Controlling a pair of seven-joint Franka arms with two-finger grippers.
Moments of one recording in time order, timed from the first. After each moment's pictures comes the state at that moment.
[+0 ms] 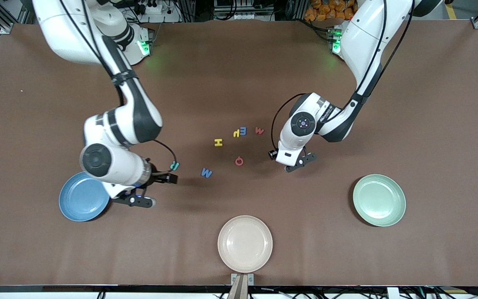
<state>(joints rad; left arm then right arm) -0.38 0.65 -0.25 -1.85 0.10 2.44 -1.12 0.40 0.66 -0.04 -1.38 0.15 2.00 0.59</state>
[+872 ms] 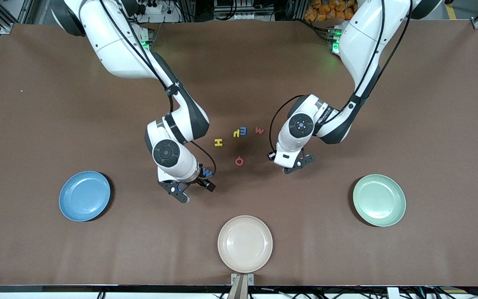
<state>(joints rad) -0.39 0.66 -0.24 -1.81 0.10 2.43 -1.12 0.54 0.83 -0.04 -1.38 0.14 2.23 1.09</state>
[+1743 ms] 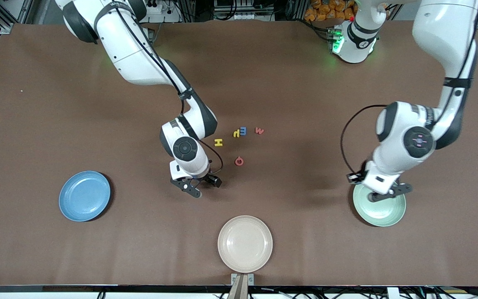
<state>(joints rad) -0.04 0.47 -0.13 -1.77 0.10 2.25 -0.41 0.58 0.87 -0.04 -1.45 0.05 2.35 1.06</state>
